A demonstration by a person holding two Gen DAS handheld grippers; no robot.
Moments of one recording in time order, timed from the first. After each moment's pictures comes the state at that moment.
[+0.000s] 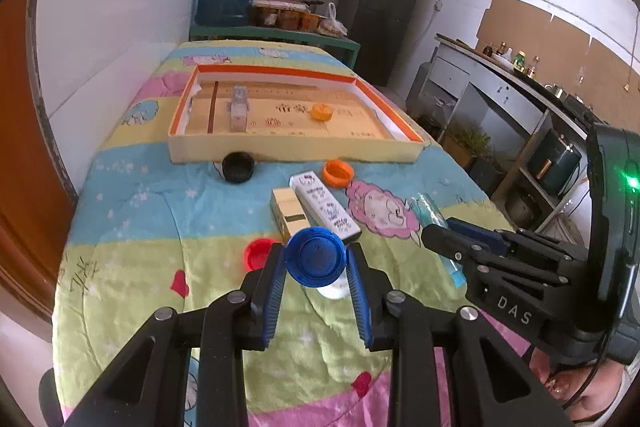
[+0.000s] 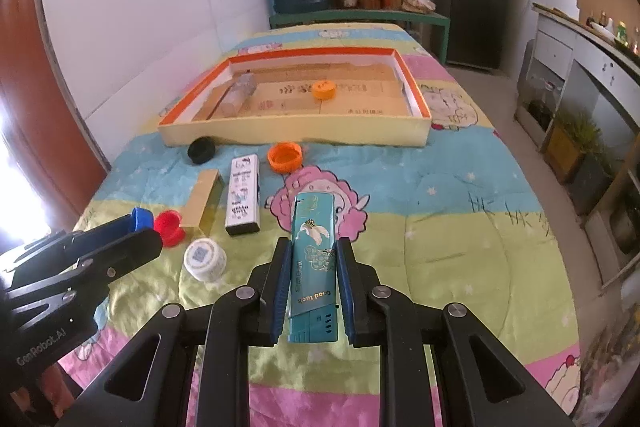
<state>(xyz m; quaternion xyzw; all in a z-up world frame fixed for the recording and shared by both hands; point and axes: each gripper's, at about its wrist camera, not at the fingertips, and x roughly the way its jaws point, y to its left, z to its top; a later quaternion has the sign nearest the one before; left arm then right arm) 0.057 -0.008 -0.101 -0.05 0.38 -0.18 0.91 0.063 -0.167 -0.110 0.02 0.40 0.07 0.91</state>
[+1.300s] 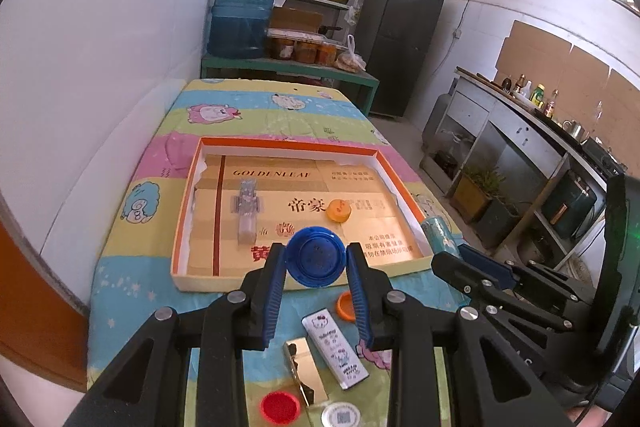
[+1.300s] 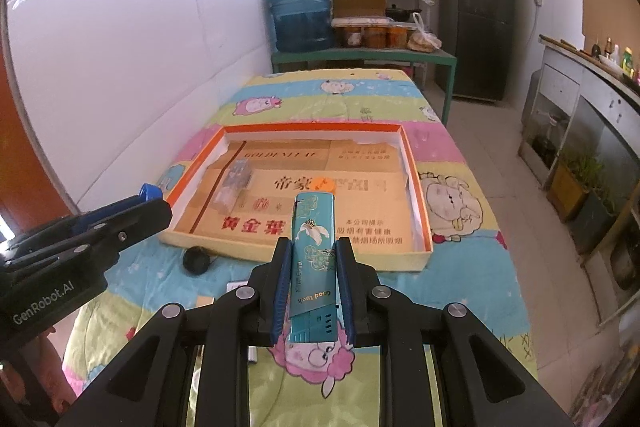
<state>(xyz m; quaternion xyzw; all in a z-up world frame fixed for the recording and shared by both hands) 0.153 -0.015 -0.039 -0.07 0.35 -0.15 0.92 0.141 -0.176 -0.049 0.02 0.36 0.07 0.93</state>
